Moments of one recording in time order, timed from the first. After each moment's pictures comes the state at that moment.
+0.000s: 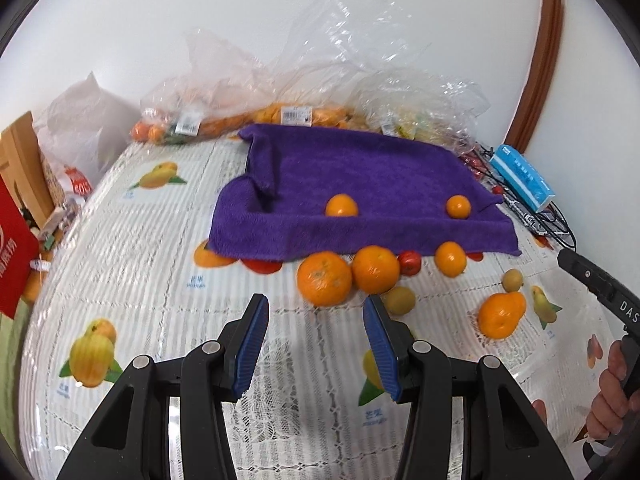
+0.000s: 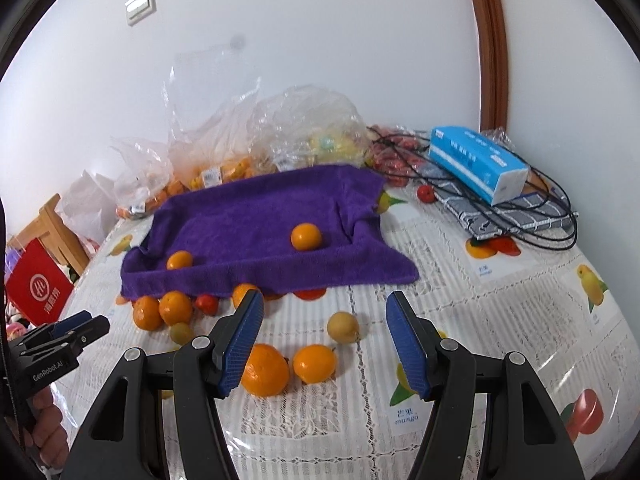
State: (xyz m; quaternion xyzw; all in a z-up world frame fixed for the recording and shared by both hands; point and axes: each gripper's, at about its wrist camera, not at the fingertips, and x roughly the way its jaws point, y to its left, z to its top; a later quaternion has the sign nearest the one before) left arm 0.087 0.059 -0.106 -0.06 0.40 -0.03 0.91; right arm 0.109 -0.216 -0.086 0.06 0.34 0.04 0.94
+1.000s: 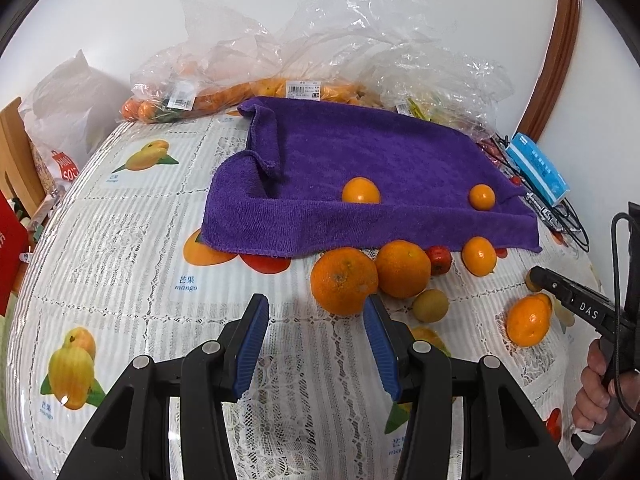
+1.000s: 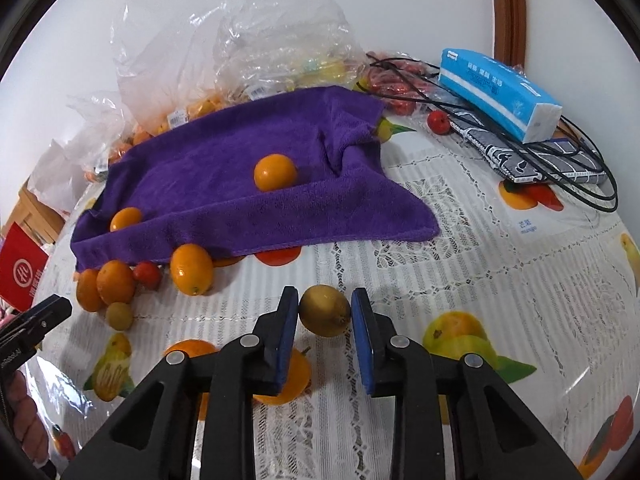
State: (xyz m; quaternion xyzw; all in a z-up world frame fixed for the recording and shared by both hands) left arm 0.117 0.066 -0.128 -0.06 0.43 -0.03 0.90; right arm 0.166 -0.222 -0.152 0.06 0.43 0.04 0.90
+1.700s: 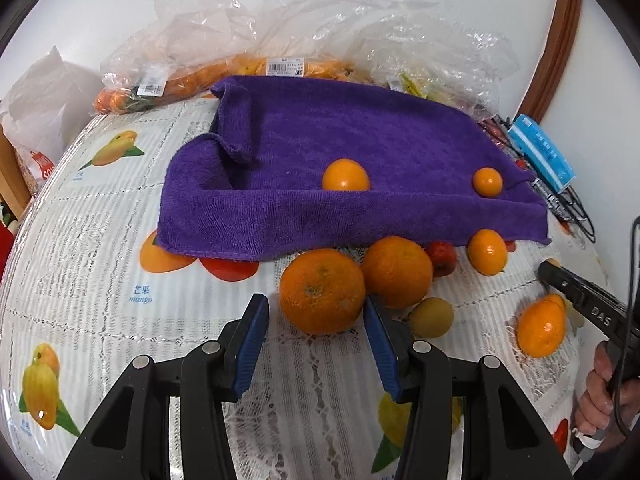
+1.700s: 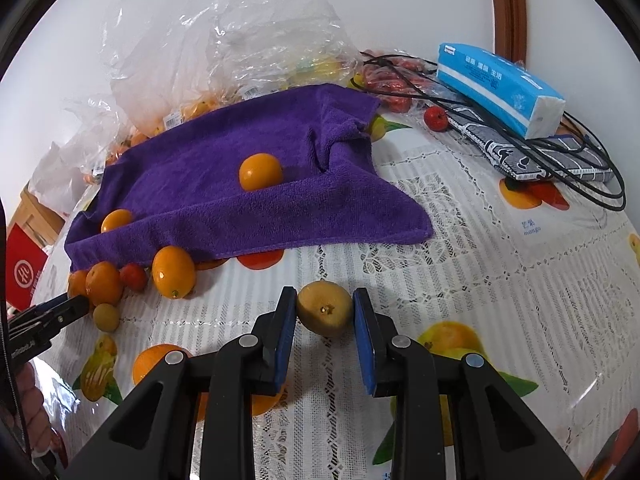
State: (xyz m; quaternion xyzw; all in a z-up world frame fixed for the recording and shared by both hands) left arm 0.145 0.045 -0.149 -0.05 0.45 -0.04 0.89; right arm 0.172 -0.233 -0.160 0.06 0.42 0.05 0.90
